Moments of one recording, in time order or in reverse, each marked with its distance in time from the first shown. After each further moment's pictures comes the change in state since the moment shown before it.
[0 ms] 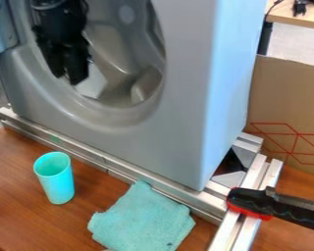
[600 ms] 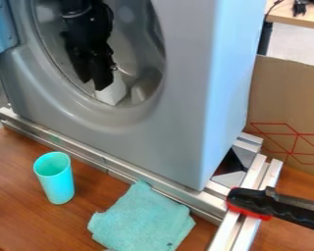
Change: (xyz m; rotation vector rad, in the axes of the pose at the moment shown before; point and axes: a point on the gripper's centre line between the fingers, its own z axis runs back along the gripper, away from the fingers) arm 0.022 -0.021 -0.014 -0.018 -0.027 -0.086
